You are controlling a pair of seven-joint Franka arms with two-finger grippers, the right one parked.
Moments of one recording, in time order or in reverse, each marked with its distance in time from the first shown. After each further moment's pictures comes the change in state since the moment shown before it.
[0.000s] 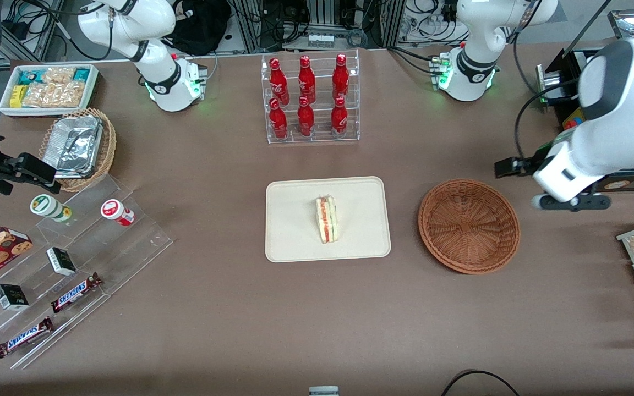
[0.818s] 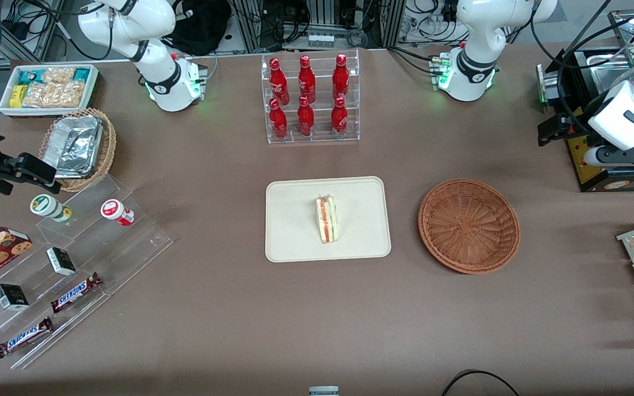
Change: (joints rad) arm 0.052 -0.120 -0.012 0.040 0.079 -0.091 0.040
